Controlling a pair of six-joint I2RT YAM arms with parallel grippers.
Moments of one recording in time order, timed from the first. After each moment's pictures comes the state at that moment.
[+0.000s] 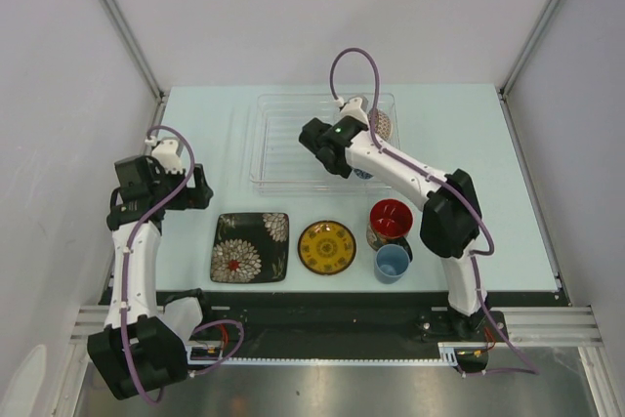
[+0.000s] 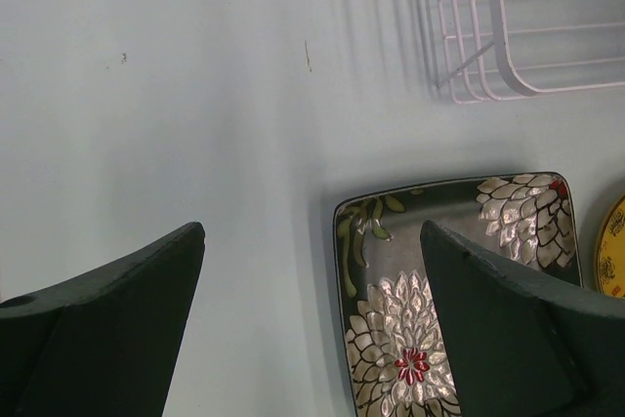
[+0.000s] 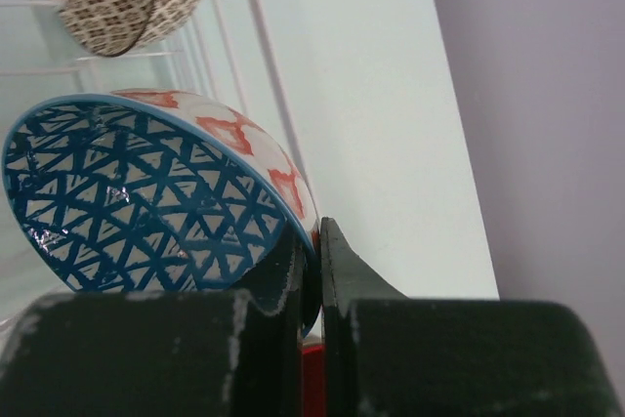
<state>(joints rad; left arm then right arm) 0.30 0.97 0.82 -0.57 0.40 0.19 0.82 2.05 1.94 -1.33 1.10 0.73</state>
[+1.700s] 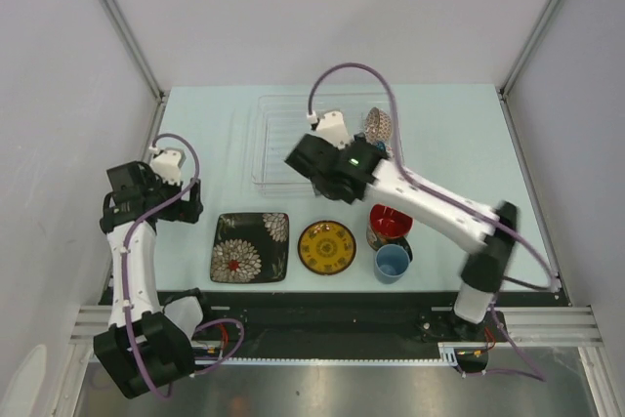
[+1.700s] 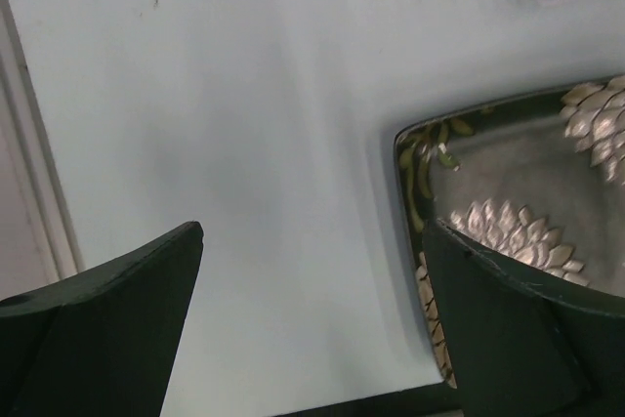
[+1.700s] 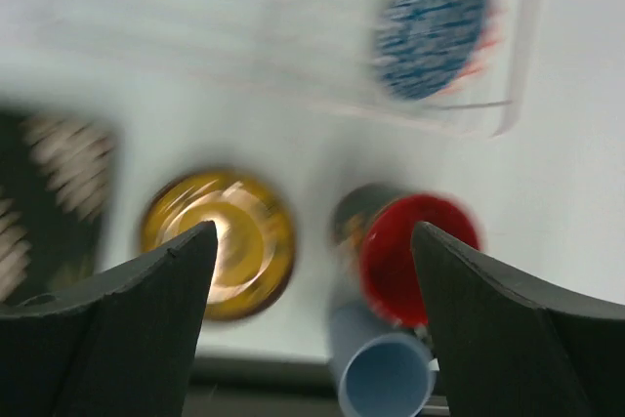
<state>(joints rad) 0.37 0.97 0.82 -0.69 0.40 0.42 1.02 1.86 1.92 -1.26 0.83 0.63</state>
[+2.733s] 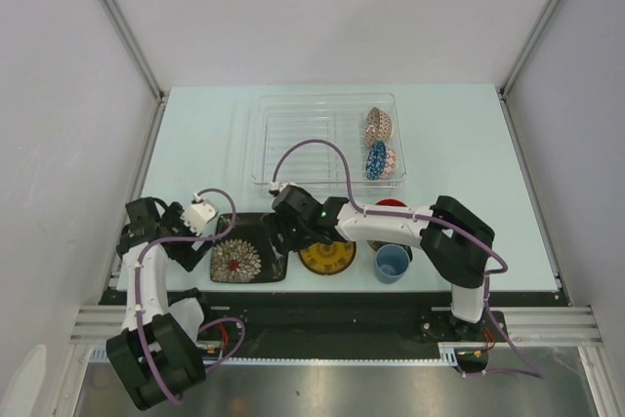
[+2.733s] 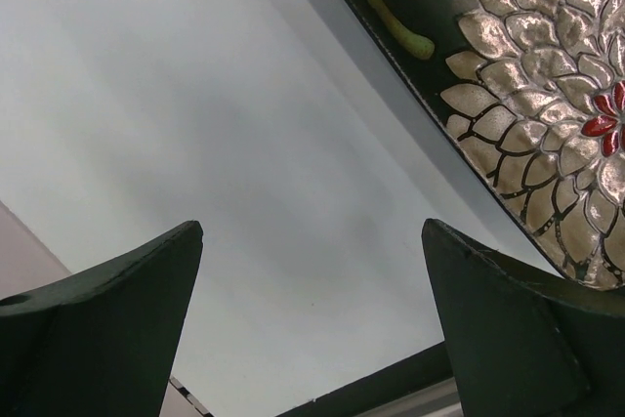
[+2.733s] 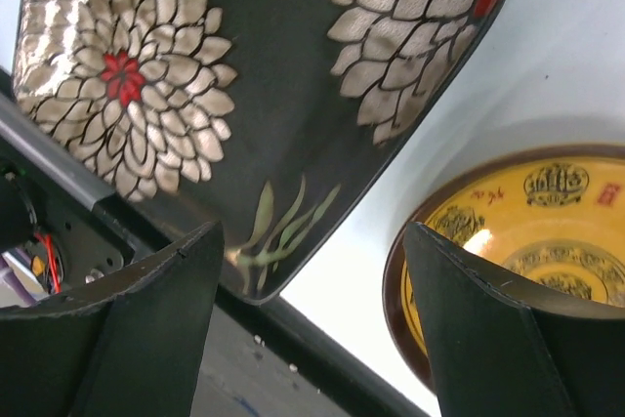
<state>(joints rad) 0.44 0.90 0.53 -0.76 0.38 1.12 1.12 1.86 1.31 -0.37 0.00 0.63</state>
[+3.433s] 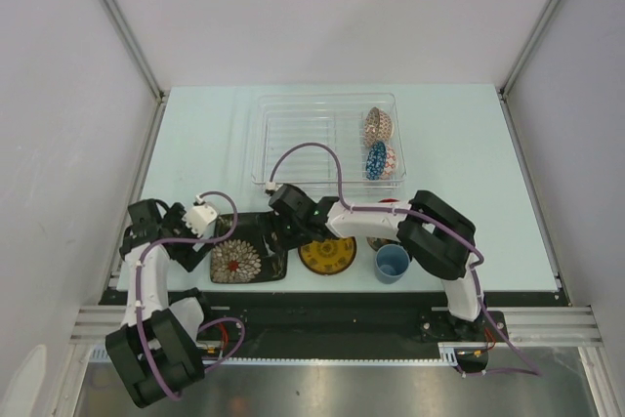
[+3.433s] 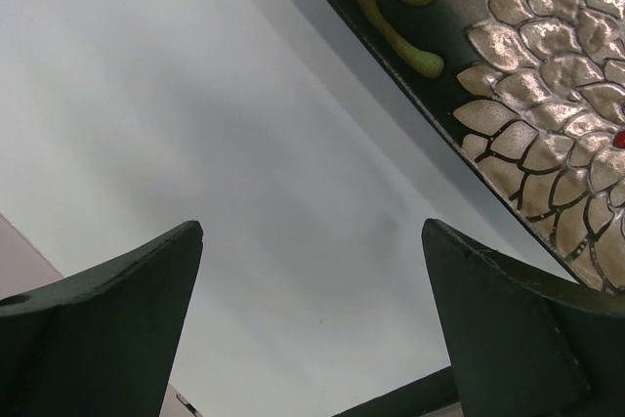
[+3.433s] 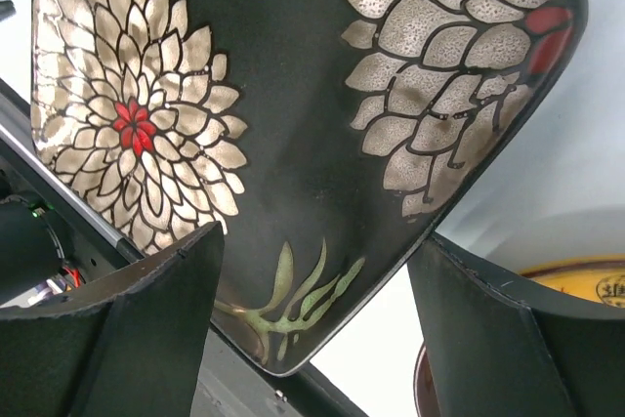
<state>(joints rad) 0.44 0.91 0.49 -0.69 0.38 1.15 1.09 1.99 1.34 -0.24 -0.12 0.69</state>
